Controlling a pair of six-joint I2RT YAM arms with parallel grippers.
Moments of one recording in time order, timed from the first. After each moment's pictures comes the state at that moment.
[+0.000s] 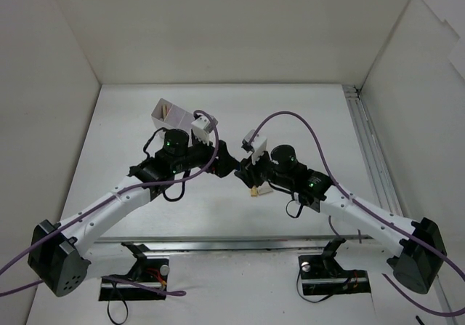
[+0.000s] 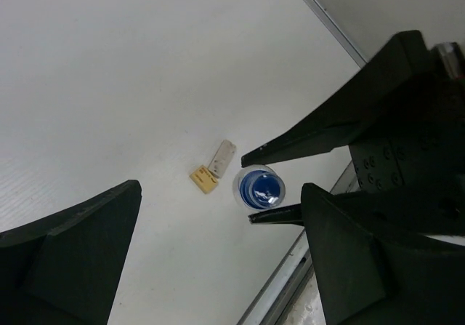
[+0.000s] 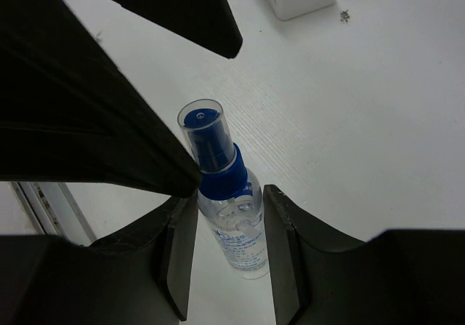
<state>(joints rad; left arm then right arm) -0.65 1.18 0.95 -0.09 0.33 -0.35 0.79 1.12 0.79 -0.06 -0.13 0.00</state>
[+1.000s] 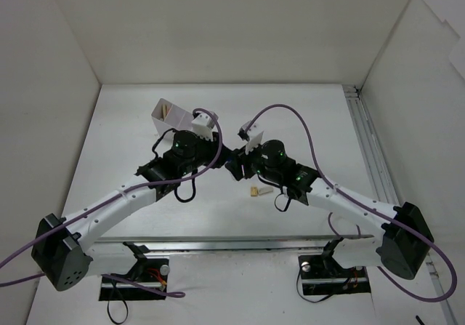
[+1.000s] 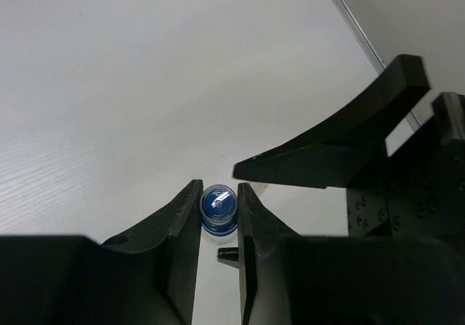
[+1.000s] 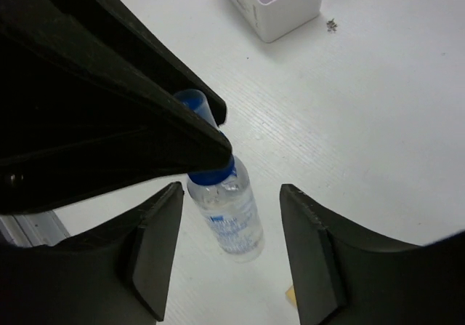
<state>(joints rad) -0.72 1.23 0.97 -0.07 0.06 -0.43 0.80 1.26 0.82 0.08 -0.05 0.17</state>
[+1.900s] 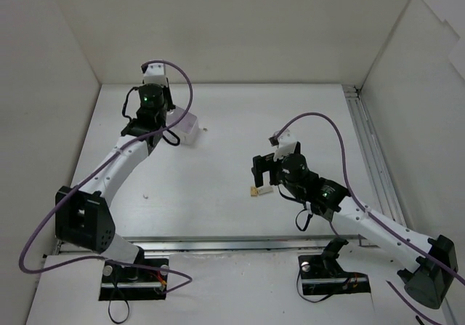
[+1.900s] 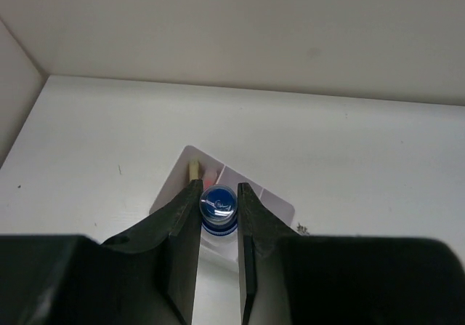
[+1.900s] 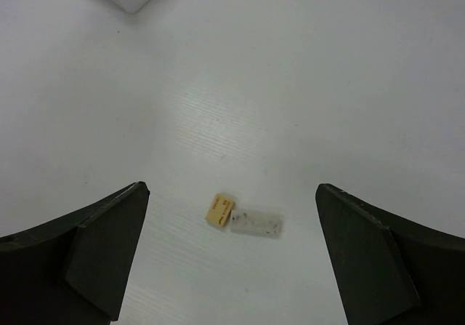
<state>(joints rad) -0.33 1.46 1.23 0.07 -0.37 -0.11 0.79 0.98 0.73 -0.17 0.29 0.23</state>
